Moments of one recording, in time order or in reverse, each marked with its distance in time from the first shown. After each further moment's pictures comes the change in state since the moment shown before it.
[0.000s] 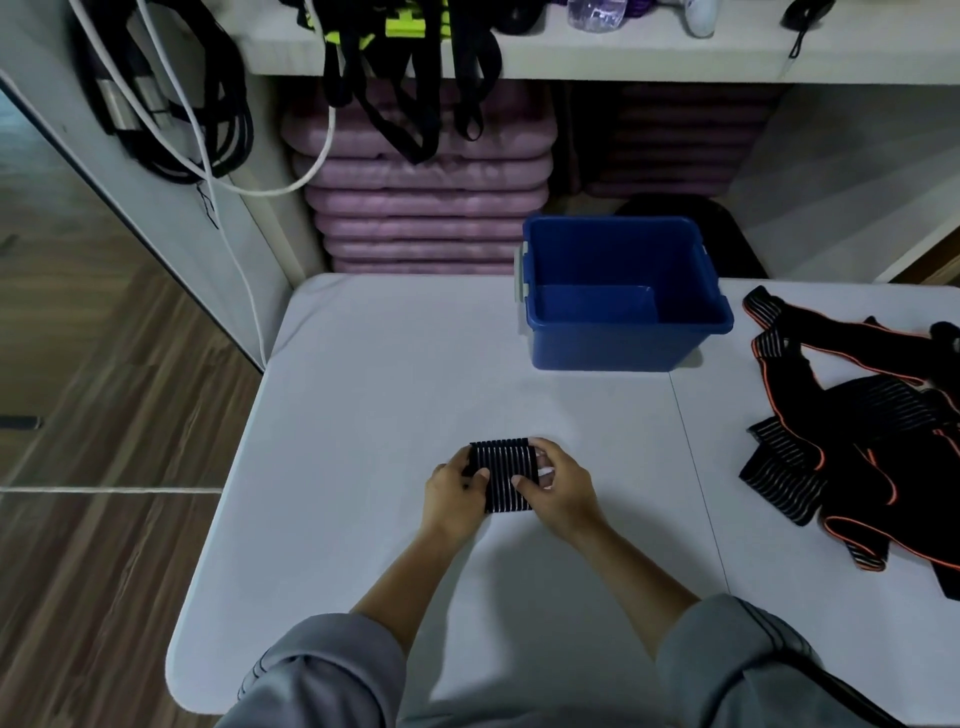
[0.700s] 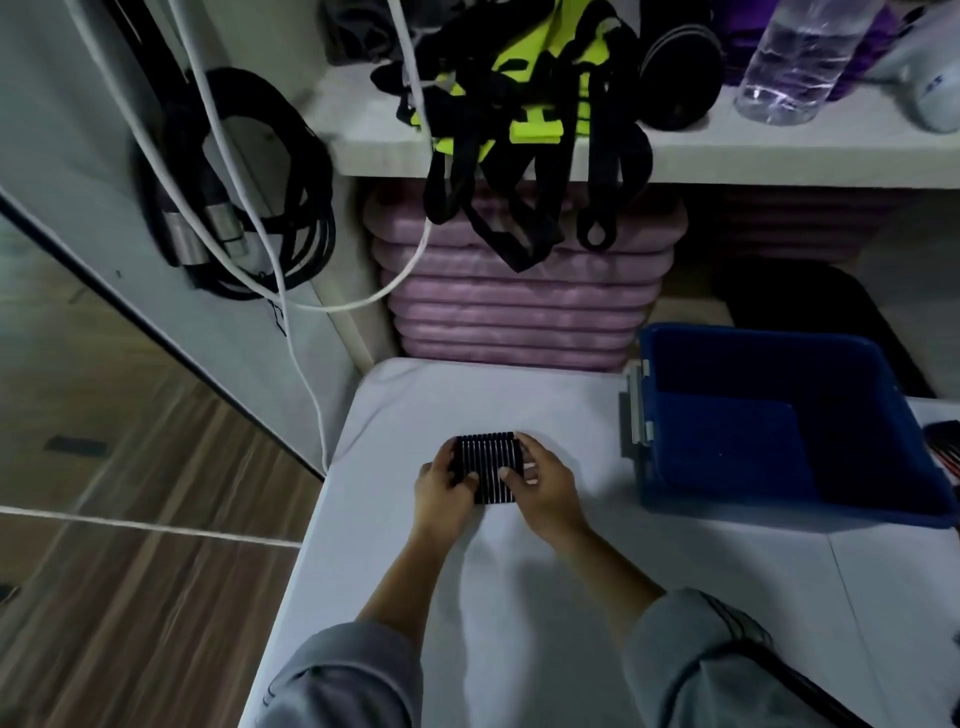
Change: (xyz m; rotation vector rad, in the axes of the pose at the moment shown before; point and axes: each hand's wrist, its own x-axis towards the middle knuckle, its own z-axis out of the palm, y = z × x) left_hand 0.179 0.001 -0.104 -0.140 0.187 -0.092; right_hand 0.187 -0.089 0.101 0.083 -0.049 -0.088
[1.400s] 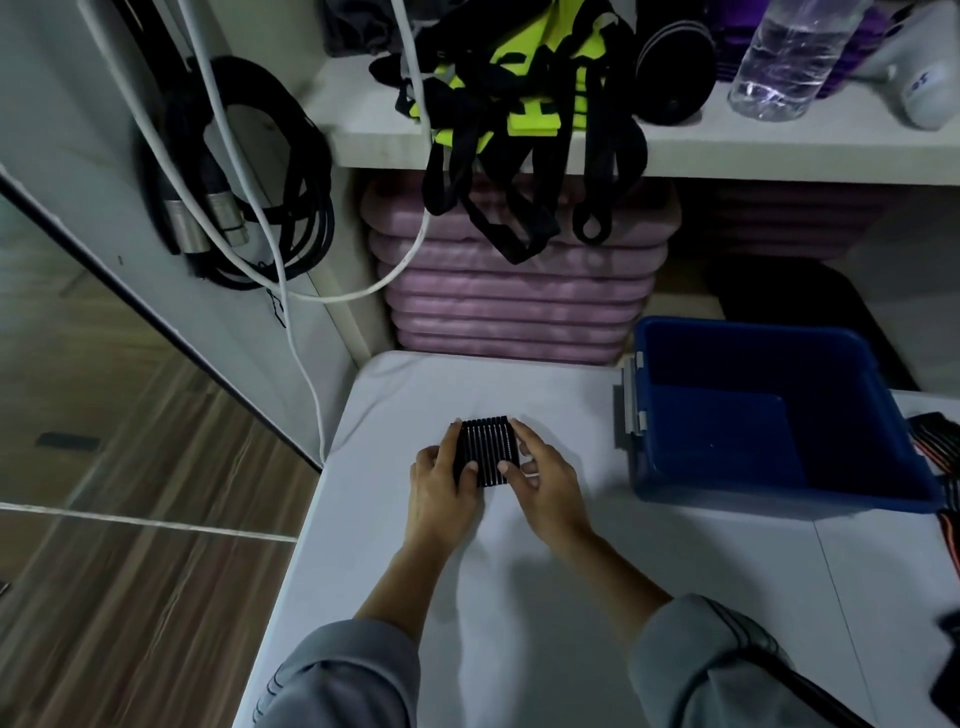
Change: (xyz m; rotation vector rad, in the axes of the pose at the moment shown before) left_hand -0.022 -0.001 -0.004 0.265 0.035 0.232; right_hand -0.016 0.003 -0.010 -0.124 0.024 -0.140
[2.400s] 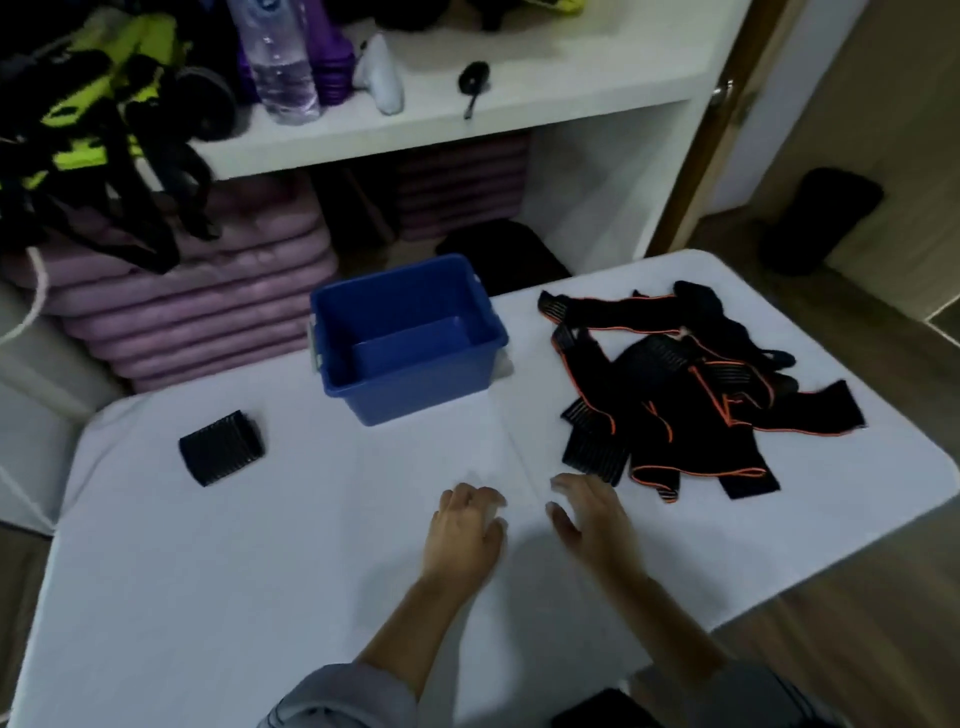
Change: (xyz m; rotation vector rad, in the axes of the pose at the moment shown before) left_hand -0.228 0.142 0.178 0.261 -0.493 0.538; right_hand -0.283 0.141 -0.246 -0.490 0.446 0.075
